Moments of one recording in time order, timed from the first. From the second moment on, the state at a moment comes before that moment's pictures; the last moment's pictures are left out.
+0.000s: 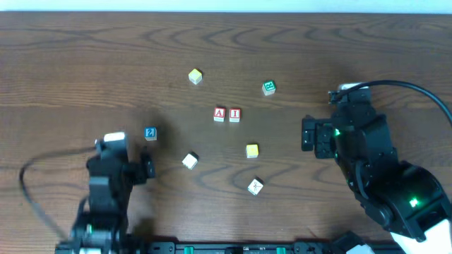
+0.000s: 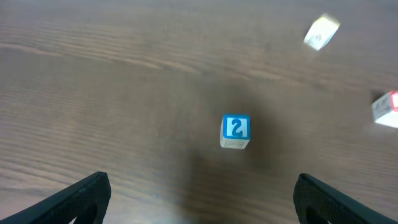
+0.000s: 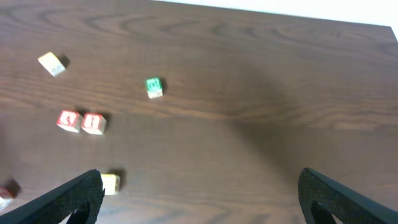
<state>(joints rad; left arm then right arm) -0.07 0.63 0.43 -0.49 -0.14 -0.12 0.52 1.00 1.27 -1.04 0.42 0.28</state>
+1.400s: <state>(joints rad) -0.07 1.61 0.76 -0.35 0.05 -0.13 0.51 1.00 1.27 -1.04 0.41 0.28</state>
